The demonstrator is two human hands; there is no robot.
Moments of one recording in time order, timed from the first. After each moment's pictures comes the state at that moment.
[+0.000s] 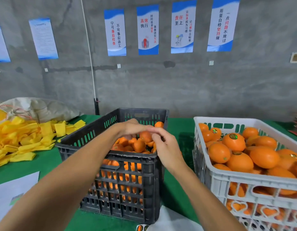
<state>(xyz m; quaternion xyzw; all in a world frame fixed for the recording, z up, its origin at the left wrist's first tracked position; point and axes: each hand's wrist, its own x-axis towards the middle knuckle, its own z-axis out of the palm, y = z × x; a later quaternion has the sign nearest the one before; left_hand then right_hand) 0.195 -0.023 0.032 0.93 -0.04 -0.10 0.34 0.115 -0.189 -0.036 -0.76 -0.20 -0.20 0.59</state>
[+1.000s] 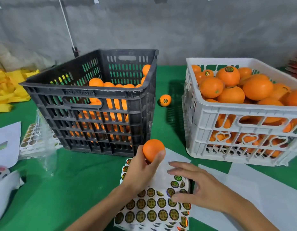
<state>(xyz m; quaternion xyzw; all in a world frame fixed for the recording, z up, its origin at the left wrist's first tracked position) 0.000 -0.095 -0.224 0.81 -0.05 0.00 0.58 -0.029 -0.335 -0.230 -0.90 -0.25 0.10 0.34</state>
